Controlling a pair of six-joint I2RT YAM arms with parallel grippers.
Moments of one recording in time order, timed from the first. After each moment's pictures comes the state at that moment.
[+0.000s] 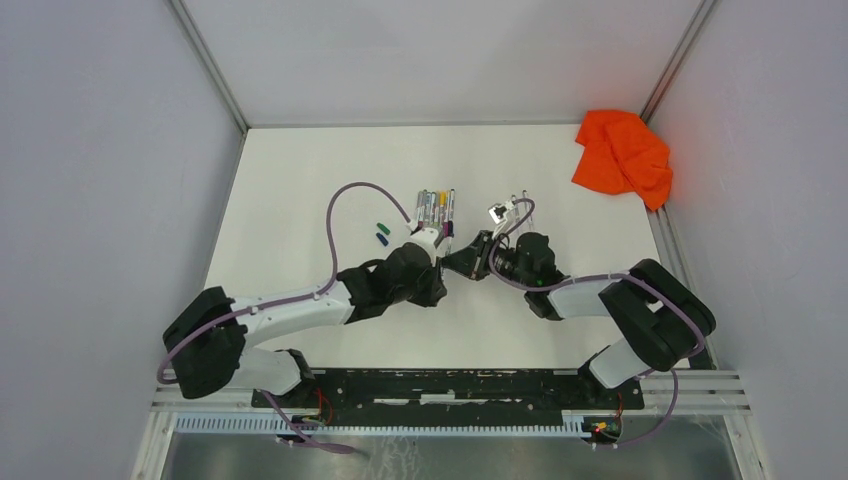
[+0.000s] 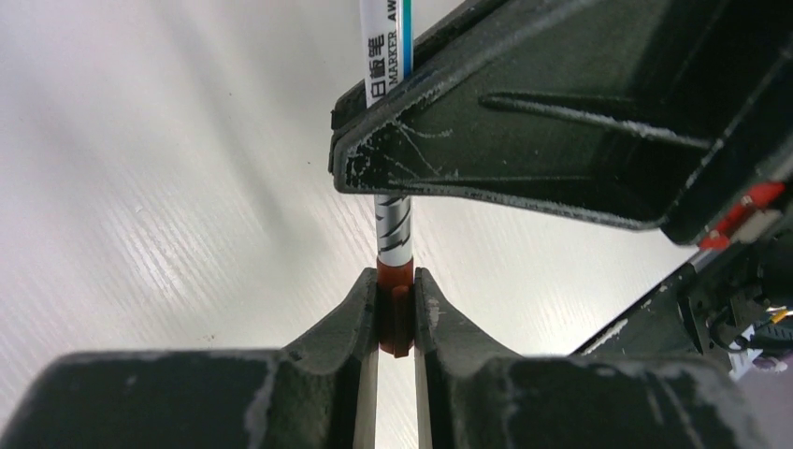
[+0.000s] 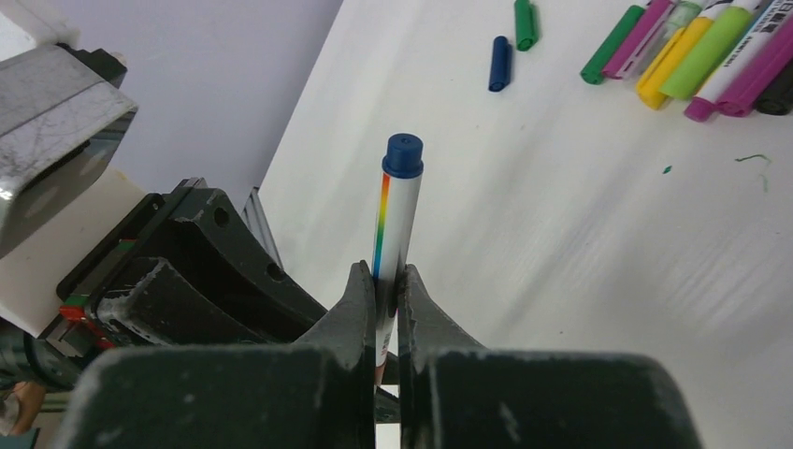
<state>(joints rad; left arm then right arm) -0.98 1.36 0.75 -0.11 -0.10 -0.58 0.60 1.55 0.43 0.95 -0.43 0.81</state>
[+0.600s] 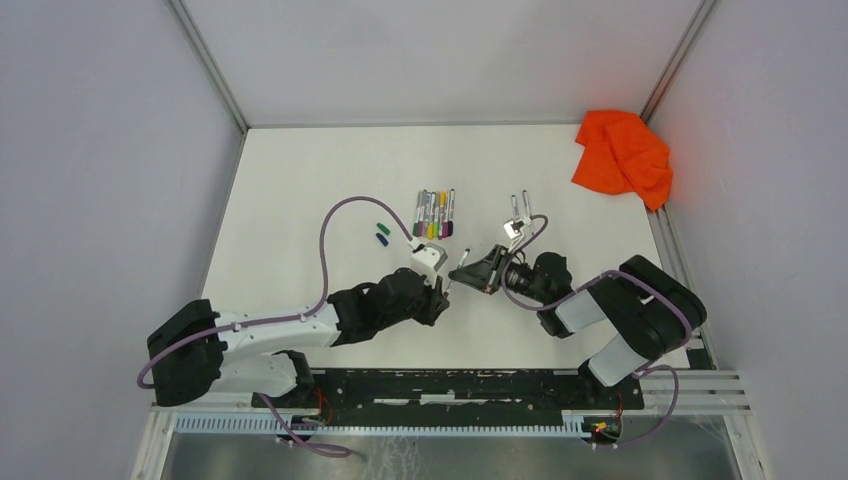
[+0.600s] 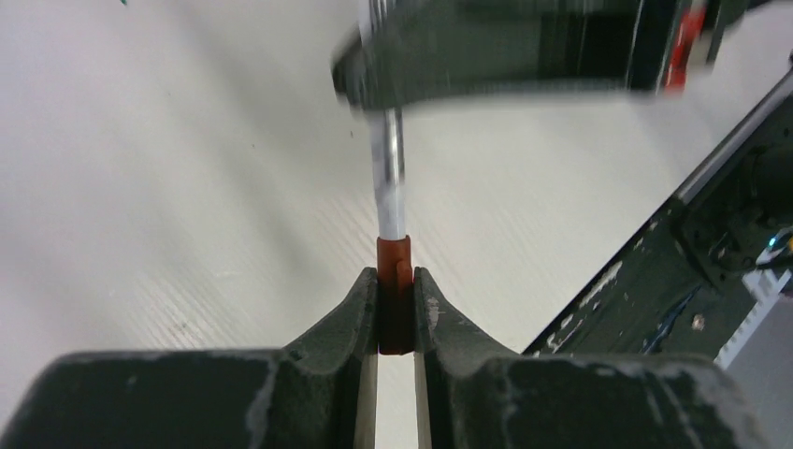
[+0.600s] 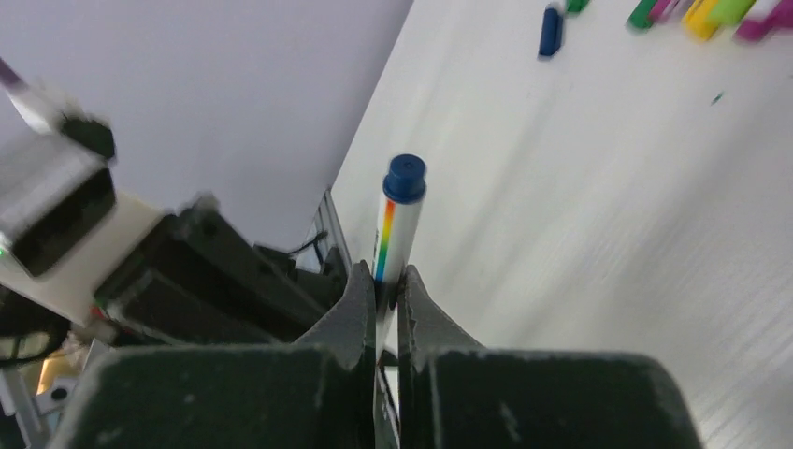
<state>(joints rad) -1.11 1.21 0.59 0.04 -0.19 -0.50 0.56 1.59 0.24 1.31 -0.53 1.00</state>
